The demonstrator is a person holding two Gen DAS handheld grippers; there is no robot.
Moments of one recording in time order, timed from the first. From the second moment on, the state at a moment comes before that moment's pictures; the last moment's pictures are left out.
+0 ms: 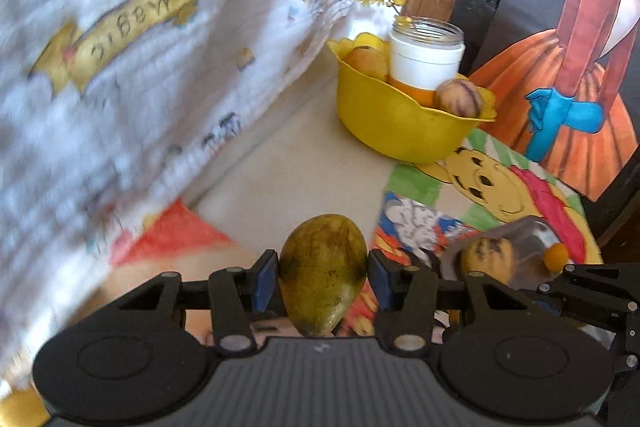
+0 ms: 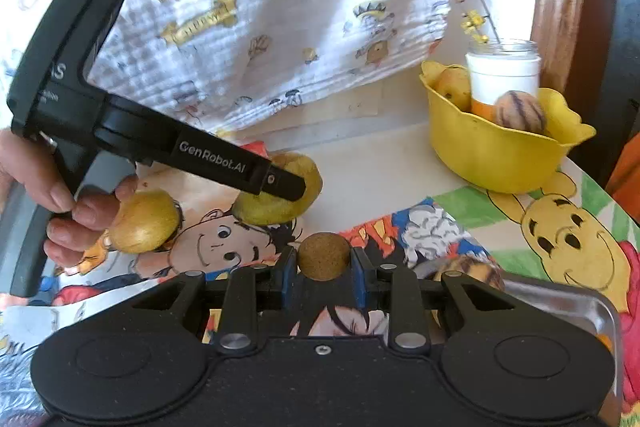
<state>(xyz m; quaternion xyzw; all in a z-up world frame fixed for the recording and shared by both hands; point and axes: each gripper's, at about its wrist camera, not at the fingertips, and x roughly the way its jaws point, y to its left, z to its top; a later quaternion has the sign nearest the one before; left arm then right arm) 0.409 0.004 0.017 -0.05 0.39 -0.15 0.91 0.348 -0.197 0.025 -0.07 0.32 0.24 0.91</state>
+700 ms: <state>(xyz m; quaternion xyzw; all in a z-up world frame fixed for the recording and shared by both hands) 0.319 -0.030 0.022 -0.09 0.38 -0.20 0.90 0.244 -0.272 0.038 -0.03 0.29 0.21 0.93</state>
